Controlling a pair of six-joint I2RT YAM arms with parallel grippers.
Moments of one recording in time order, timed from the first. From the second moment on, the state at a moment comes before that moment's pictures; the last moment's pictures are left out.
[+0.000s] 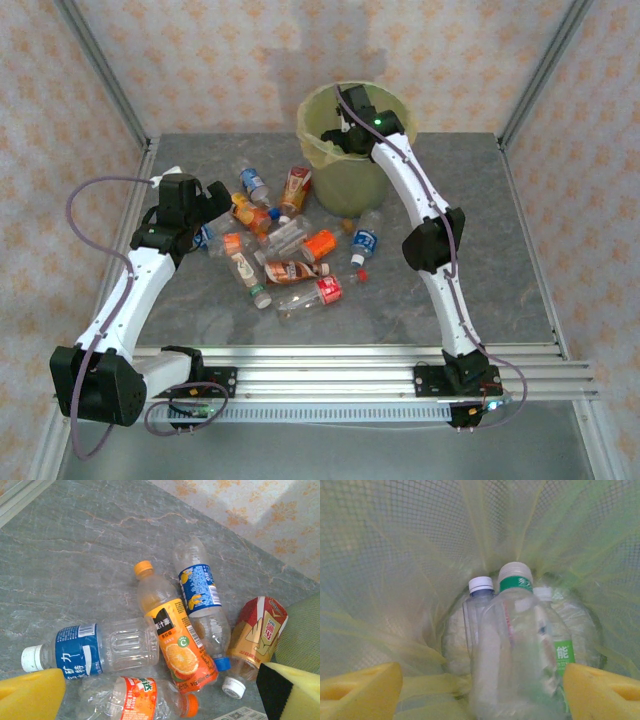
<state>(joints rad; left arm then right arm) -0.07 1.15 0.97 -0.49 -0.18 -0.59 0.45 2.43 2.69 -1.16 0.05 0.25</state>
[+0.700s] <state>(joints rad) -0.07 1.13 0.98 -0.49 -0.19 -0.57 0.45 2.15 2.70 -1.23 0.10 0.29</state>
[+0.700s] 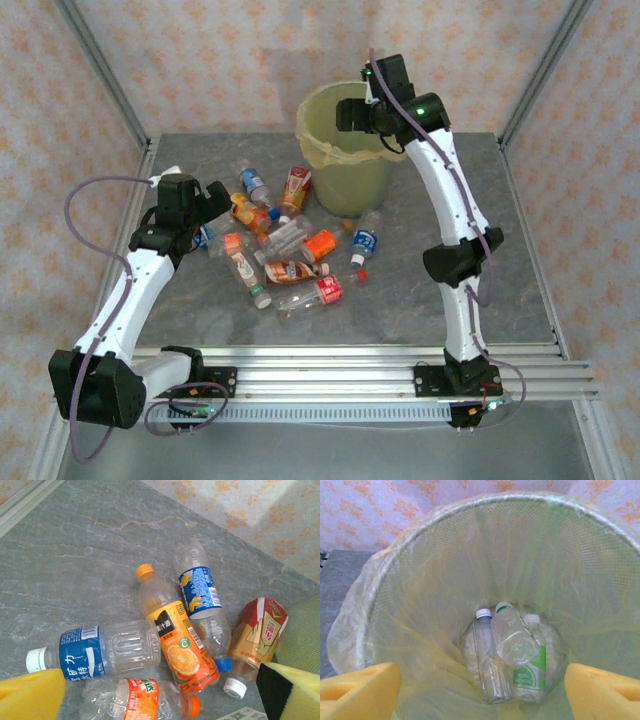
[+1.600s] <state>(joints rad) -0.07 1.09 0.98 -0.50 -0.21 -0.57 0.51 1.37 1.43 -0.99 0.20 0.50</state>
